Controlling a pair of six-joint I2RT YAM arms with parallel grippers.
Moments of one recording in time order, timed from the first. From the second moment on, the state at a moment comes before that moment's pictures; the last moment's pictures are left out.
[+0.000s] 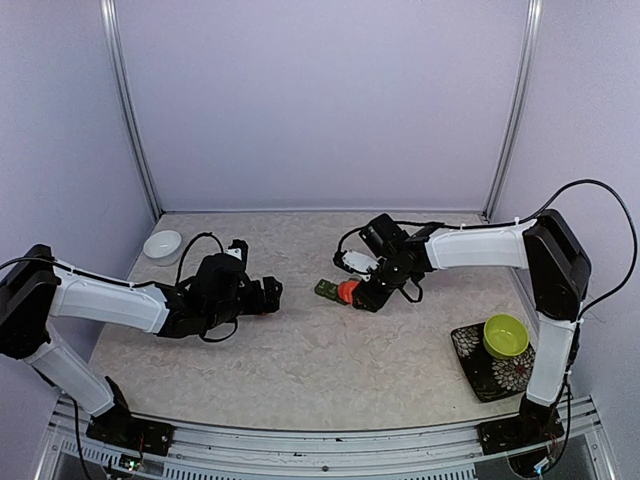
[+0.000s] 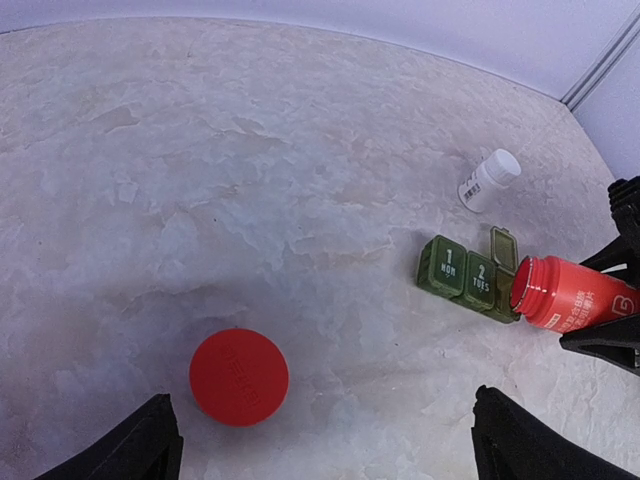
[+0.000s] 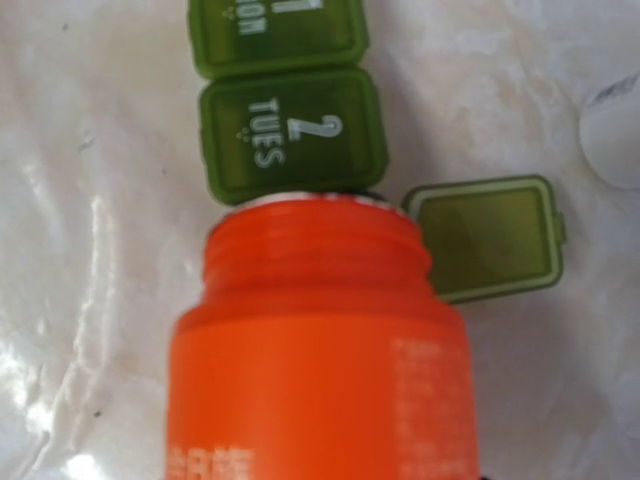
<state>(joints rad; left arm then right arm) -0.83 1.51 0.69 0.24 -0.38 -0.60 0.74 1.93 1.34 -0.46 -0.02 -0.24</state>
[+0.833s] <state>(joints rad) -0.83 1.52 0.68 0.27 -0.37 -0.60 0.74 1.94 1.38 -0.54 0.00 -0.25</state>
